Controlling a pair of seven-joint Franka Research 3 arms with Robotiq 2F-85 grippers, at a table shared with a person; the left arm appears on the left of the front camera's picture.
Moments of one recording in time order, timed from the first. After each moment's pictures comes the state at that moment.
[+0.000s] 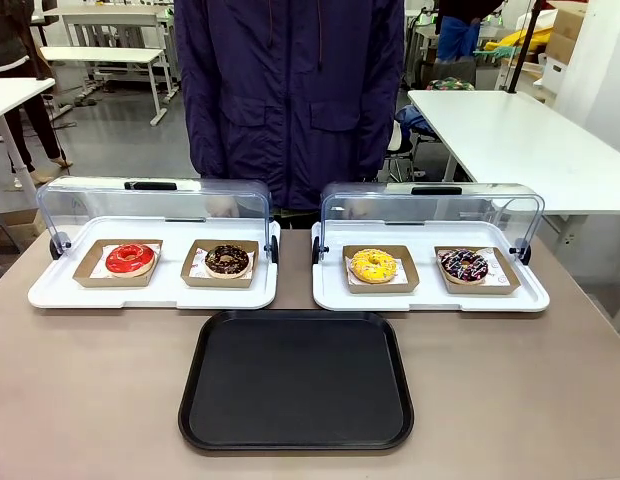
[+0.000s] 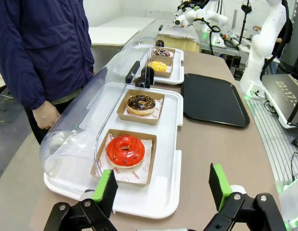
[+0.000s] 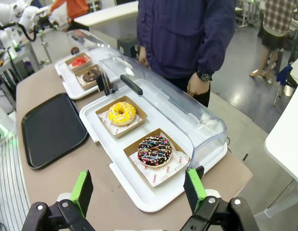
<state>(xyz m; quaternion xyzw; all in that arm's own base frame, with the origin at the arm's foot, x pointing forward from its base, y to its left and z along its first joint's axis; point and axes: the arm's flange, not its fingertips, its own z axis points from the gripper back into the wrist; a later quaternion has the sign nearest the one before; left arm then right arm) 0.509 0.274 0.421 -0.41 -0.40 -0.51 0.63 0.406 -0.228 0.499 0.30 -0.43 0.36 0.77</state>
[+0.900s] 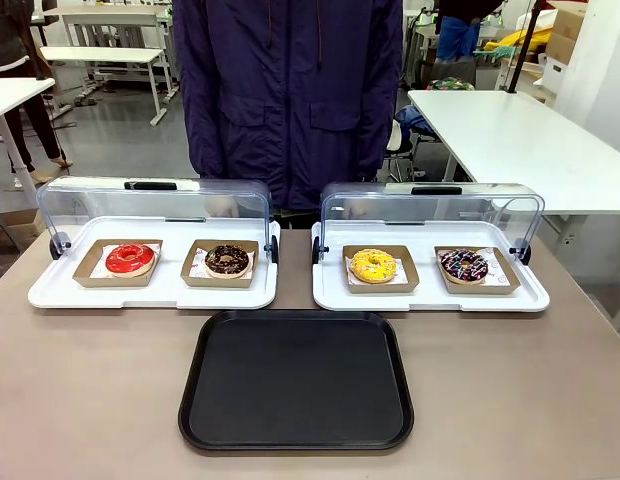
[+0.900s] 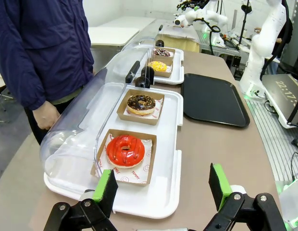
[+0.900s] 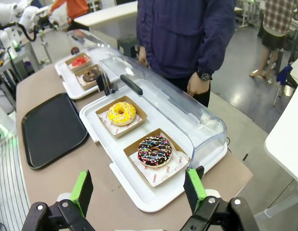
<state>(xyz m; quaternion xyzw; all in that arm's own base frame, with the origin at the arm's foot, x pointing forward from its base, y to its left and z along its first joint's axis) 0.509 0.274 0.421 -0.41 -0.40 -0.51 0.63 0.406 -0.228 0.499 0.30 -0.43 0.36 0.77</state>
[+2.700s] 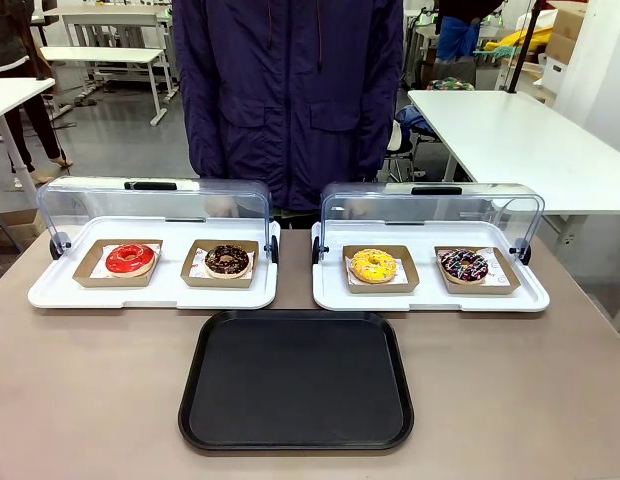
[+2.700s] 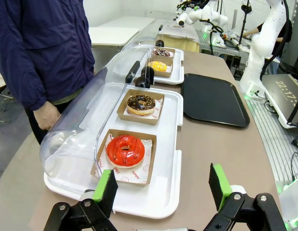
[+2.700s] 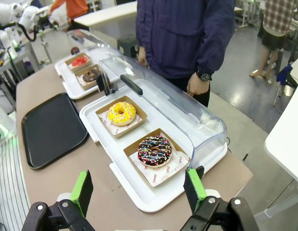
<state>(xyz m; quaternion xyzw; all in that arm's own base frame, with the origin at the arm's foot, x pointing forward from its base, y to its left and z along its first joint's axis) 0.509 0.274 0.421 -0.41 -0.40 -0.51 0.63 0.405 -0.228 0.499 0.30 -0.43 0.36 0.77</state>
